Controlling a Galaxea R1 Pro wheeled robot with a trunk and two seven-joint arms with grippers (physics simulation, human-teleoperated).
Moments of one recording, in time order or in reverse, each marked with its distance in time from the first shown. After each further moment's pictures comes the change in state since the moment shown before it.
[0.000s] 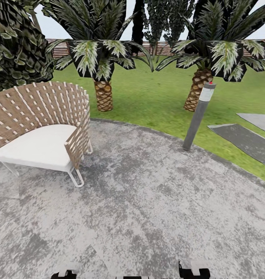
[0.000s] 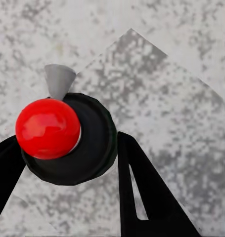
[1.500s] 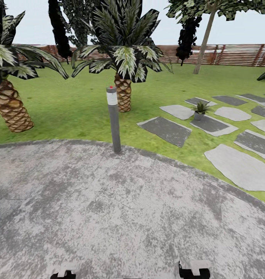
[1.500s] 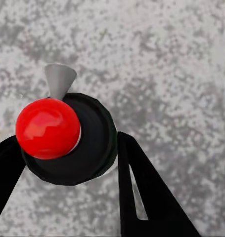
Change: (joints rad) left arm 0.002 0.003 0.002 0.000 0.004 -0.001 0.000; right arm 0.000 0.000 0.000 0.000 0.000 0.000 0.000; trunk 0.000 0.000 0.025
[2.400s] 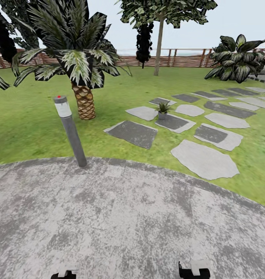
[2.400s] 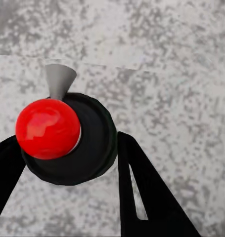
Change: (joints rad) left arm 0.000 -0.003 0.000 0.000 0.000 0.001 0.002; right arm 0.000 0.000 0.000 0.000 0.000 0.000 0.000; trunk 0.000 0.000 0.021
